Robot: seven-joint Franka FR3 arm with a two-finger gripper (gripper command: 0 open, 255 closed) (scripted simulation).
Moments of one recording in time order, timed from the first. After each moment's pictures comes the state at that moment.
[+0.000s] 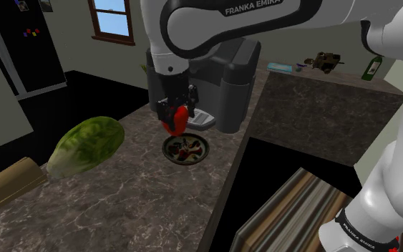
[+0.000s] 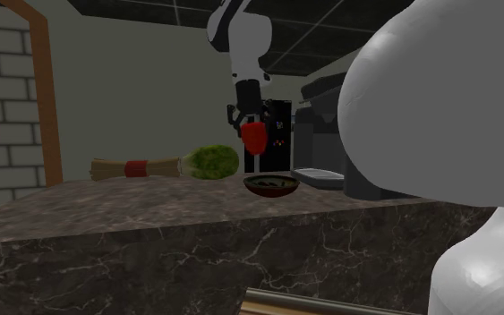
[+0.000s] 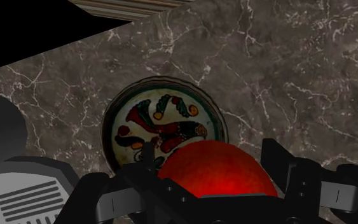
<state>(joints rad) 0.19 0.25 0.41 -1.63 -0.16 1.69 0.46</state>
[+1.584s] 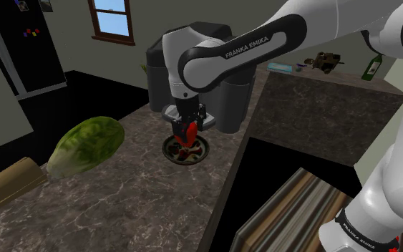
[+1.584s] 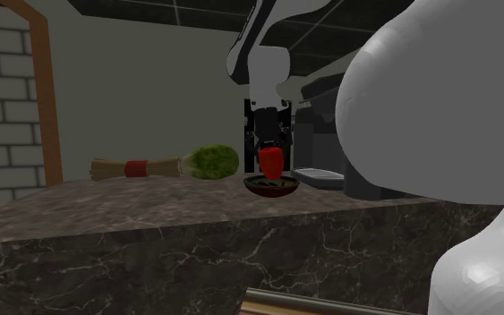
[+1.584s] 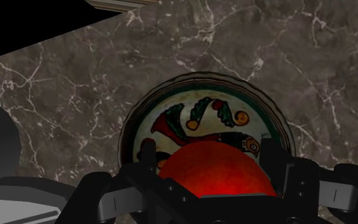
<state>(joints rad) 0.12 0.24 0.37 -1.85 -0.18 1.91 0.39</state>
